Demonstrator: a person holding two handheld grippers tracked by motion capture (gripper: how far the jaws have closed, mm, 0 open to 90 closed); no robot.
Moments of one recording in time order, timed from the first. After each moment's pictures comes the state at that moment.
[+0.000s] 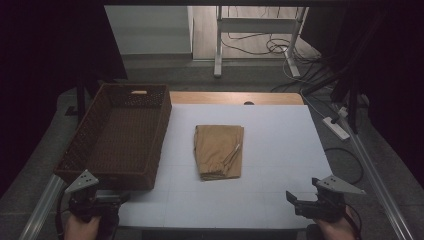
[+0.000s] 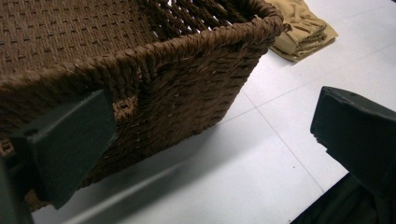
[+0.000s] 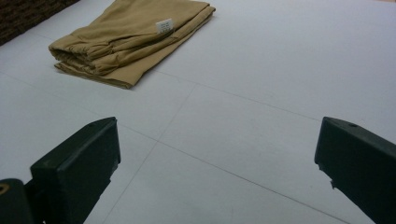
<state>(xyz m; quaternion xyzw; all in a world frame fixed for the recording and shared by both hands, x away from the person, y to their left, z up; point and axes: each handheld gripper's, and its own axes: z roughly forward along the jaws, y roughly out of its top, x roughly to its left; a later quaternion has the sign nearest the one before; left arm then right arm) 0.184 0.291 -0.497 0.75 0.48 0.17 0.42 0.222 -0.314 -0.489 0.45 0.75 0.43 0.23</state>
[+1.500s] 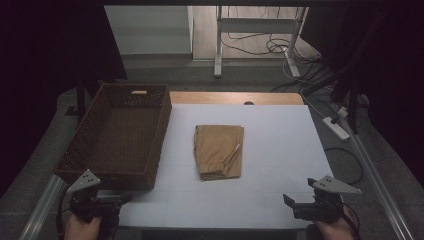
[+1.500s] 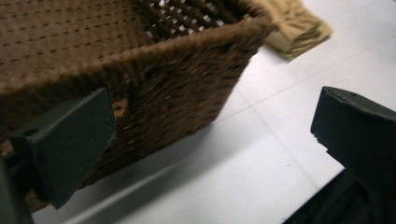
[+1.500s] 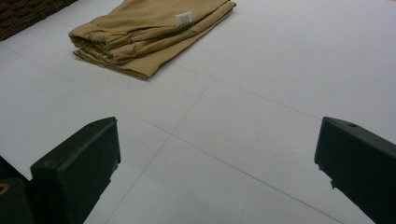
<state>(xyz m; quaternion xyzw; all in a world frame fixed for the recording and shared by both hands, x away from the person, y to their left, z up) 0.183 0.286 -0.494 0.75 0.48 0.17 0.43 0.222 -0.310 -0.489 0.42 0.77 0.43 0.22</state>
